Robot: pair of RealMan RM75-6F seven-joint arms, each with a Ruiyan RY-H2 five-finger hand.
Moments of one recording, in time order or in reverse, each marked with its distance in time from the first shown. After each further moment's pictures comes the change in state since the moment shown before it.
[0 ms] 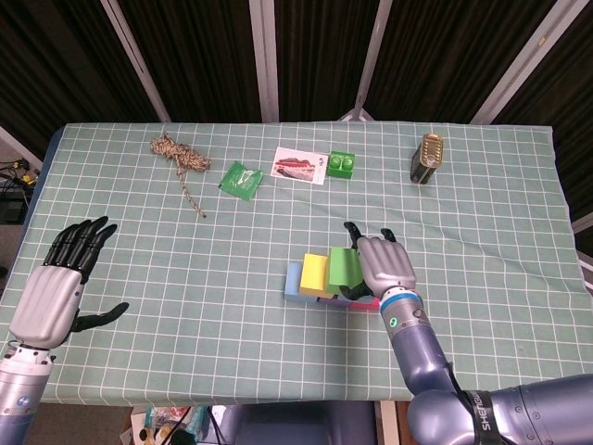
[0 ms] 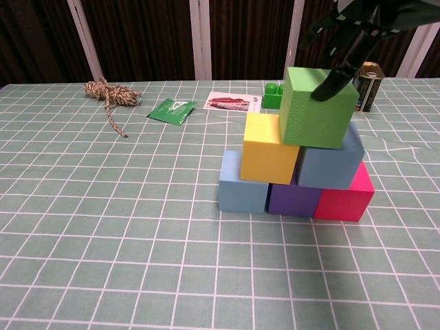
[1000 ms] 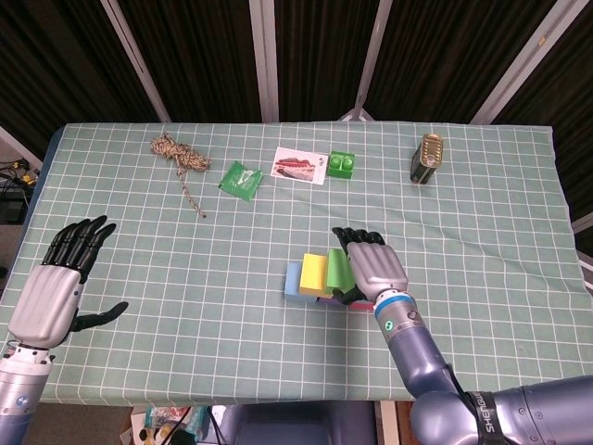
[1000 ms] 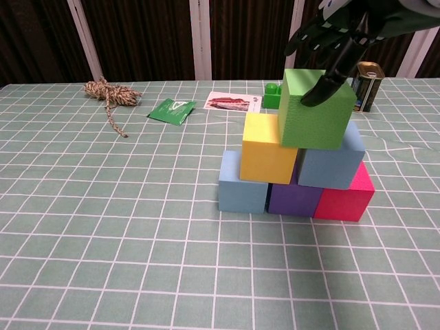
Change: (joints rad) left arm 0.001 0.002 -0.001 0.000 0.002 0.003 -0.002; right arm -0.021 0.003 -0.010 0.000 -0.060 -0.074 -0.011
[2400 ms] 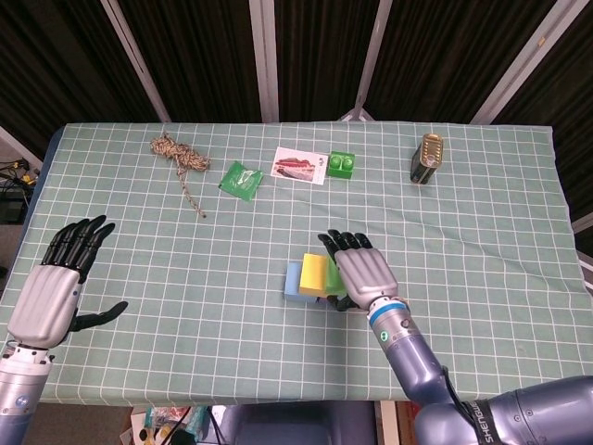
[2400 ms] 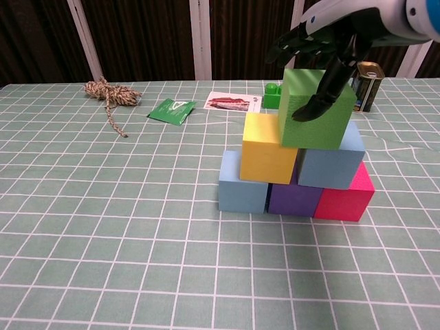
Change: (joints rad) left arm 0.001 -0.003 -0.002 0.002 0.000 0.003 -0.007; right arm -0.036 -0.070 -0.127 0.000 -0.276 0.017 0.000
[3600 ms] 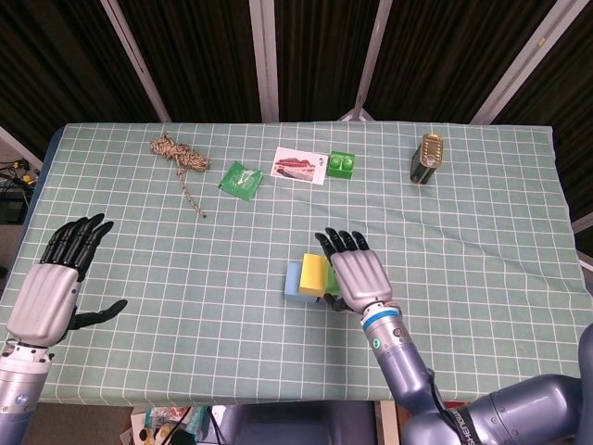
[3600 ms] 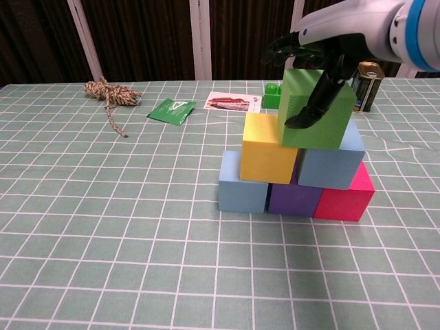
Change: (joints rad) left arm -0.003 -0.004 -0.006 0.005 -0.011 0.001 -0.003; right arm -0.053 -0.164 -0.032 0.037 -0.144 0.165 -0.059
